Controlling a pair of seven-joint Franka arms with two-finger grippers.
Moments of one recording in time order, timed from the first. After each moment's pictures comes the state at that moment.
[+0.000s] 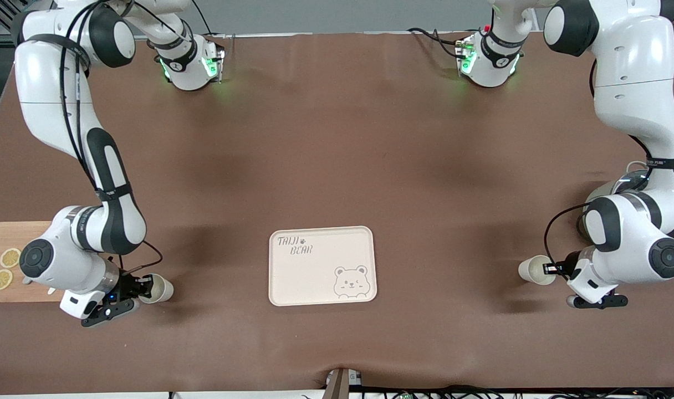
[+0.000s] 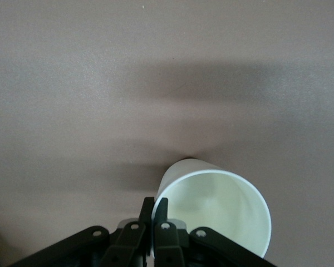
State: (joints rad) left arm 0.00 0.81 0.09 -1.34 -0.11 2.07 0.08; right arm -0.02 0.88 -0.01 -1.31 0.11 2.30 -0.48
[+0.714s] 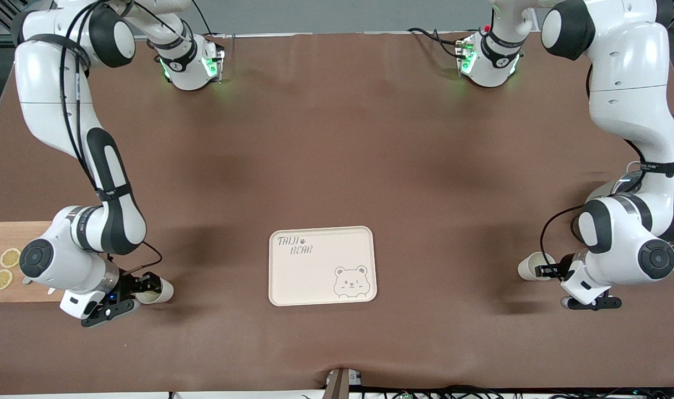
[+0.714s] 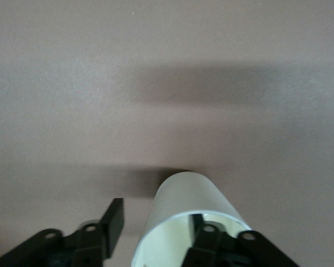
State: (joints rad) left arm -0.01 0.84 0.09 -1.33 -0.09 2.12 0.08; right arm -0.02 0.88 -0.01 -1.30 0.12 2.30 -0.48
